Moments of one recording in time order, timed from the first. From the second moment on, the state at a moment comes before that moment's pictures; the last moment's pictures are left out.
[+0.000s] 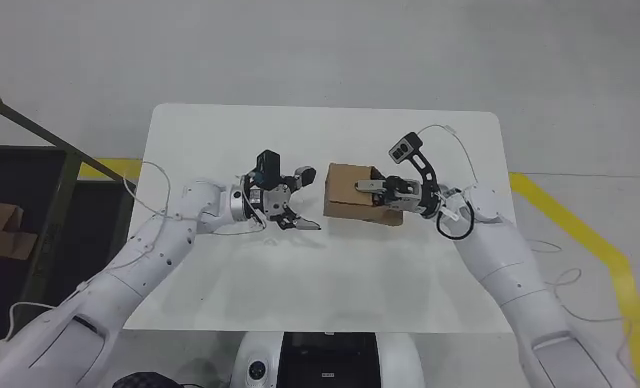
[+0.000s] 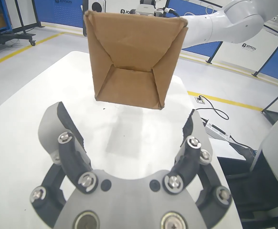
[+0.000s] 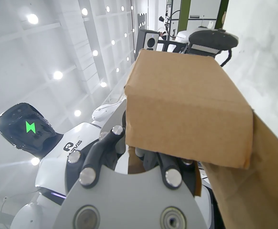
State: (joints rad) left arm 0.90 -0.94 -0.75 -1.25 1.13 -1.01 0.45; right arm -0.92 -1.24 1.01 -1.07 0.85 -0.31 1.37
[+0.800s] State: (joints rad) left arm 0.89 -0.97 -0.71 -1.21 1.21 -1.01 0.55; right arm -0.91 -1.27 0.96 -1.08 0.82 -0.31 1.35
